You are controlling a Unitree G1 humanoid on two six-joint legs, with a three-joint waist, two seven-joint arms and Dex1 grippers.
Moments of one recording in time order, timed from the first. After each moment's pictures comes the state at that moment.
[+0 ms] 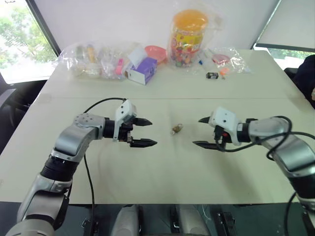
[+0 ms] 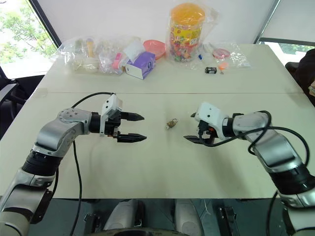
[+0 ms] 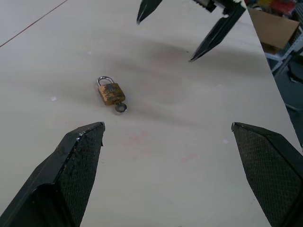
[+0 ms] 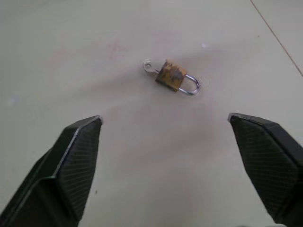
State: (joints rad) left arm -0.56 0.60 -0.18 -0.05 -0.42 0.60 -1.17; right arm -0.46 -0.87 0.19 -0.20 0.27 0.54 0.99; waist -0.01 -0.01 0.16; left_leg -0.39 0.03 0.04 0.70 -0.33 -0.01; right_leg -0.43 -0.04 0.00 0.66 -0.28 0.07
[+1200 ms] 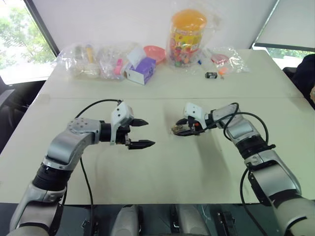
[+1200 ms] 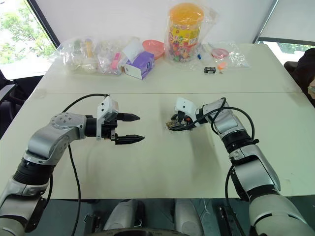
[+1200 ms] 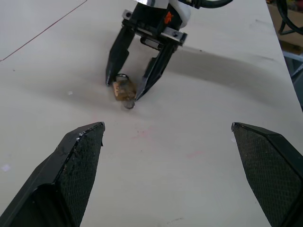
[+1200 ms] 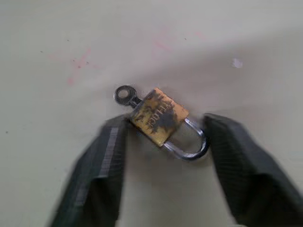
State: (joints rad) left arm -0.48 0.64 -0.14 -0.20 -0.45 0.65 -1.06; right arm -0.82 -0.52 0.34 0.60 0.00 0.19 1.22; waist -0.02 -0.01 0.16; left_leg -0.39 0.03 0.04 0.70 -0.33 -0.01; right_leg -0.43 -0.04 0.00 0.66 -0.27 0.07
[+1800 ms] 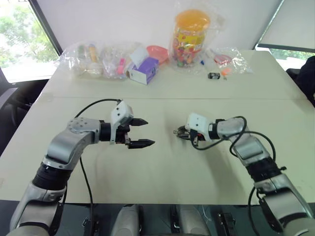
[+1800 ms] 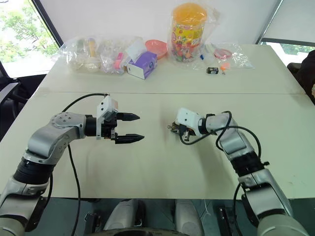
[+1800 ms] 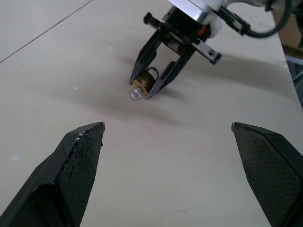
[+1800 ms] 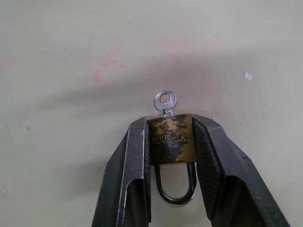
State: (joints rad) left arm -0.49 0.63 -0.14 -0.17 -0.47 0.66 -1.06; right arm -0.50 -0.61 0.27 0.08 -0.10 0.19 0.98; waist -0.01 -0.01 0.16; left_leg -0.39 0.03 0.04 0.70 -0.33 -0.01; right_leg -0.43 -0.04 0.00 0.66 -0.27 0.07
